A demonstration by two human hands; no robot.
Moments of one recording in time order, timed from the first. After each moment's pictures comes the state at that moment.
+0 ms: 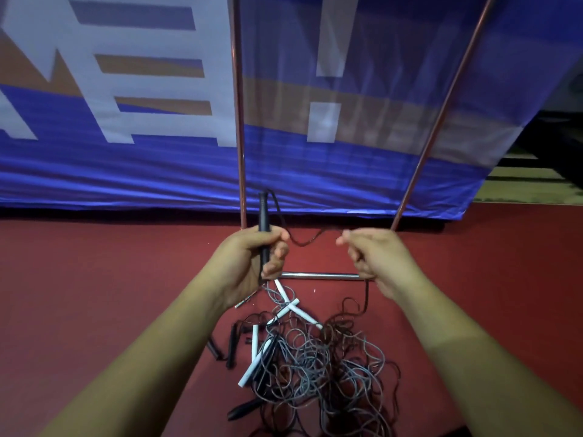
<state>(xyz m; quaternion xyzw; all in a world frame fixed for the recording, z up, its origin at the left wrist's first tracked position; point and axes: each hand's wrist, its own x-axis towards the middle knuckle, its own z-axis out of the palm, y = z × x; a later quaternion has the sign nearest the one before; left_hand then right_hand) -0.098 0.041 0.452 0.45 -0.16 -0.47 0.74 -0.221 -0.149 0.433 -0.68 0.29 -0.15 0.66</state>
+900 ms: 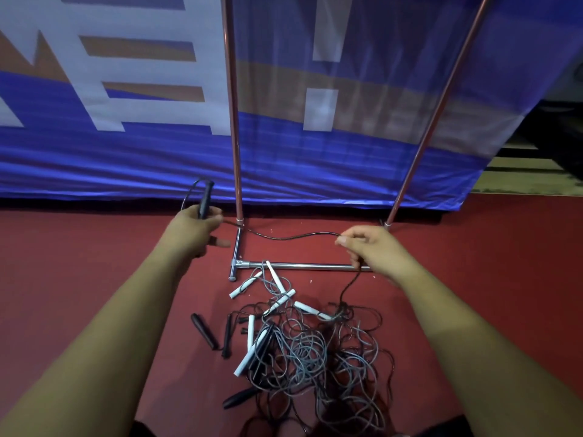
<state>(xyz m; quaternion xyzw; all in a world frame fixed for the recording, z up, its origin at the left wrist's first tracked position) -0.034 0.065 0.440 0.79 -0.09 -0.21 0.57 -0.225 -0.186 0.404 -0.81 0.23 -0.06 0.54</state>
